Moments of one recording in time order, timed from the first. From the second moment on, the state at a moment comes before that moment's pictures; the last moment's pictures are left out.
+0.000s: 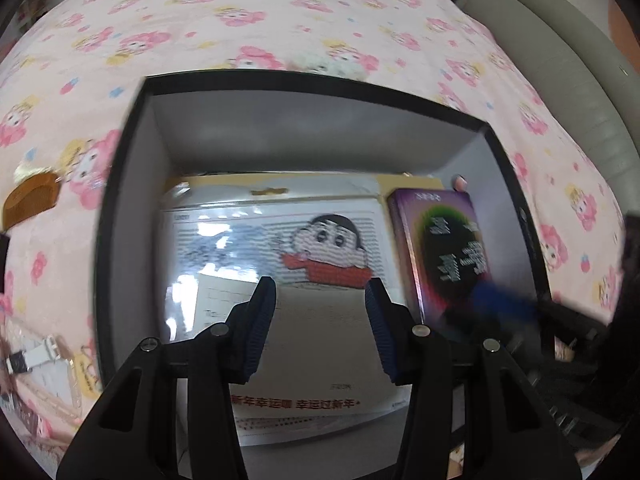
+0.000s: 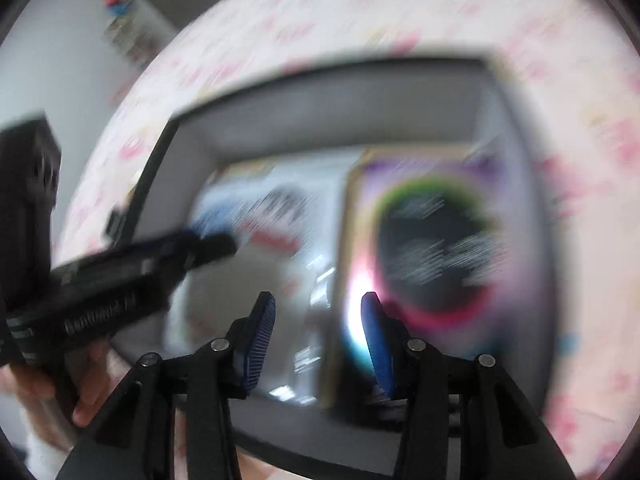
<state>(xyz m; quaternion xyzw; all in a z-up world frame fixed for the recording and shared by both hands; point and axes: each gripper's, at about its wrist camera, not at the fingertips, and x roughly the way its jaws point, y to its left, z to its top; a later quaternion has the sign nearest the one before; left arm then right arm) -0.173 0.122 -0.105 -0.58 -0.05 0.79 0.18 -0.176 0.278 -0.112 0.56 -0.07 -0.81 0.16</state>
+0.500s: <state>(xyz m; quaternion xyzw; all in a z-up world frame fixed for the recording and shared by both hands) -0.192 0.132 -0.131 -0.66 -0.01 0.74 0.13 -0.172 0.290 -0.108 0.55 -0.08 -0.82 0.11</state>
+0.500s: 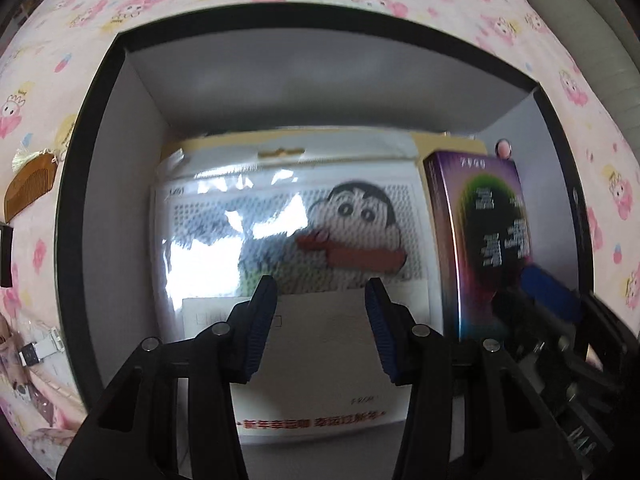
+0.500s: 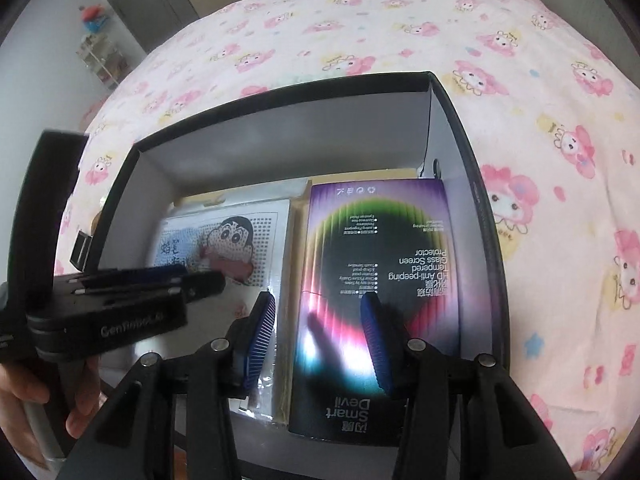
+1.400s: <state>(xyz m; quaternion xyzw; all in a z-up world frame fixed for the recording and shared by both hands) -0.149 0.164 -0.127 -0.65 0.10 0.74 0.16 -0.180 0.308 -0.094 0.53 -0.11 -0.83 0.11</state>
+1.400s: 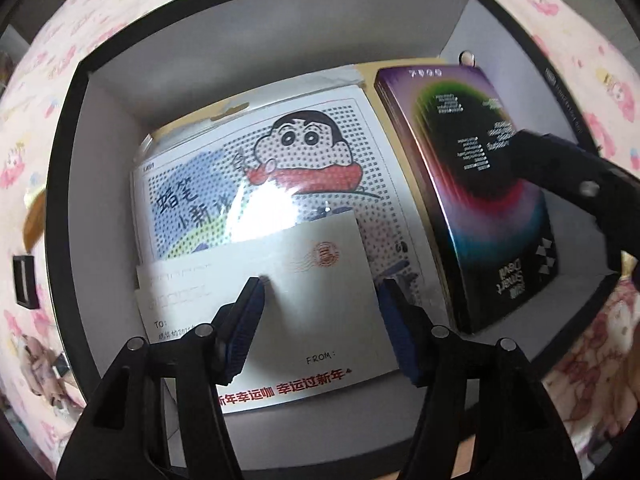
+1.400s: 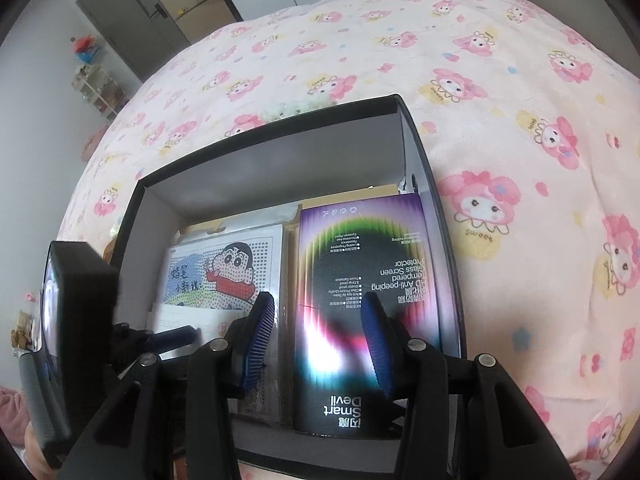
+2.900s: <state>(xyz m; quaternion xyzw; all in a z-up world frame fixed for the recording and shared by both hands) -0.143 0.168 -0.111 -0.63 0.06 0.76 0.13 -0.195 0.290 -0.101 0.58 -0.06 -0.80 0.13</state>
